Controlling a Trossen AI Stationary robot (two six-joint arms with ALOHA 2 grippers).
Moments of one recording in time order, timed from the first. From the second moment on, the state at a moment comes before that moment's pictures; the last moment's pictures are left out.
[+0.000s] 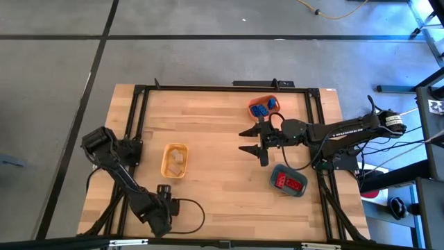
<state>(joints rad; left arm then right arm) -0.91 1.79 1.04 -0.63 -0.17 -0.91 0.08 1.19 0.71 0.32 0.06 0.26</state>
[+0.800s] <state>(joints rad) -0.88 1.78 1.04 -0.61 -0.08 -0.78 0.08 1.19 0.71 0.32 0.06 0.28</state>
